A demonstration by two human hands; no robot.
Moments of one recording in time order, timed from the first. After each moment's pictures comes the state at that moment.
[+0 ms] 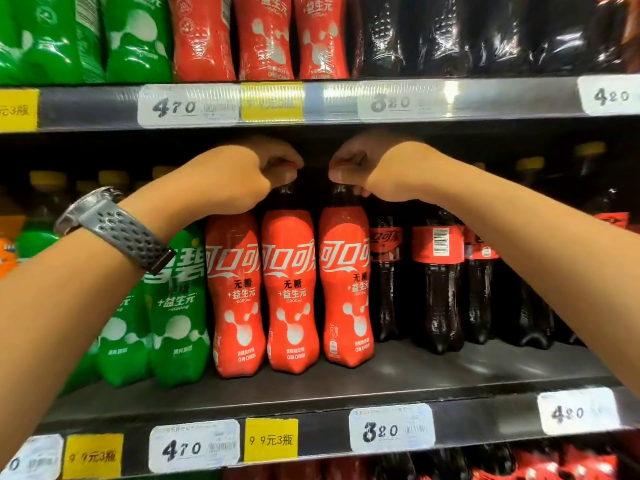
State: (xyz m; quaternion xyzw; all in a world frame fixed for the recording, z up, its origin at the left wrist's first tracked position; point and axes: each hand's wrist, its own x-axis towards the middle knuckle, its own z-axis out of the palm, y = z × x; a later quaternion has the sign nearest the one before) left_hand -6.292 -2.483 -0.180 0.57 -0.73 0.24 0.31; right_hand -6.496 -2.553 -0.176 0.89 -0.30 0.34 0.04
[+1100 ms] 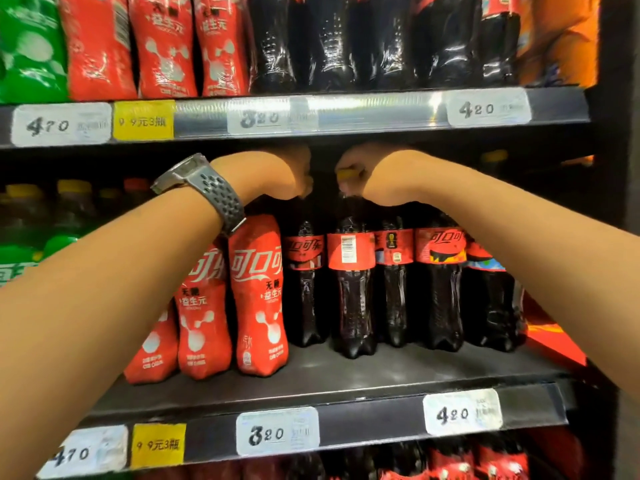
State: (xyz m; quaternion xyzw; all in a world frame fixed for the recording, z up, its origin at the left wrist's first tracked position) left_hand -6.447 -2.547 -0.156 0.69 -0.66 0.29 0.10; right_hand -6.601 -2.584 -0.169 0.89 -0.37 0.24 0.14
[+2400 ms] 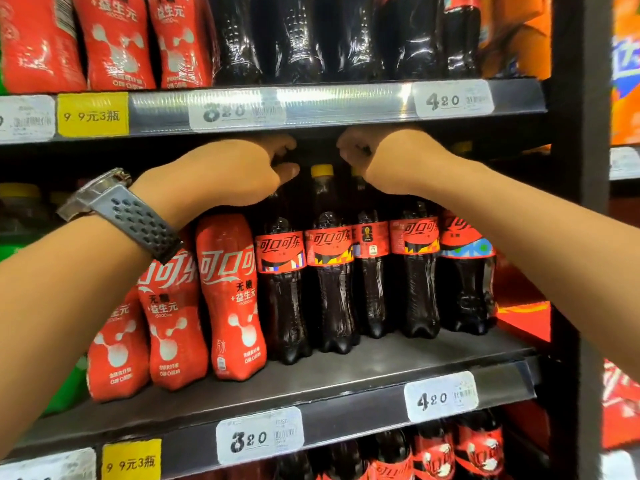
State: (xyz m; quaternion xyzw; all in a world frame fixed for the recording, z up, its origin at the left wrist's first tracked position) left_hand -6.433 -2.528 -0.167 0.61 -0.72 0.27 0.20; right_hand -6.638 -2.591 -0.176 0.83 -0.40 0.35 0.18
